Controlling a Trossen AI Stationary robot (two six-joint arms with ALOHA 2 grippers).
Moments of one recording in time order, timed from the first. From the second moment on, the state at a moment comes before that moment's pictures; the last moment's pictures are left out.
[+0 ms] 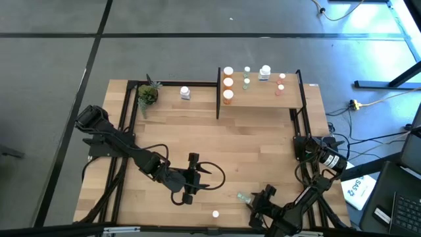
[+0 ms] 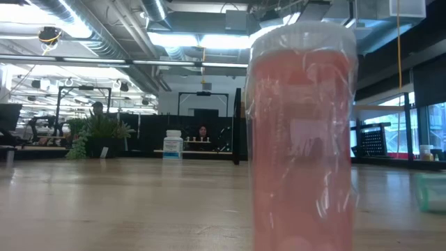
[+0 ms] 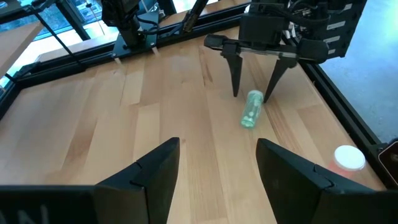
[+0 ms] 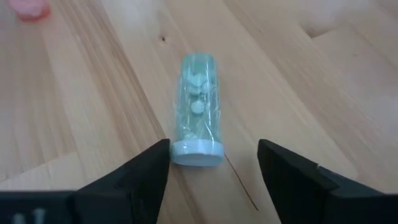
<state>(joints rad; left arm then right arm) -0.55 1.61 1.10 -0.04 -0.52 -0.07 1.02 2.10 1.28 -0.76 0.76 1.51</state>
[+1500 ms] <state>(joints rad) -0.55 1.61 1.10 -0.04 -0.52 -0.07 0.98 2.10 1.42 -0.90 0.60 1.51</state>
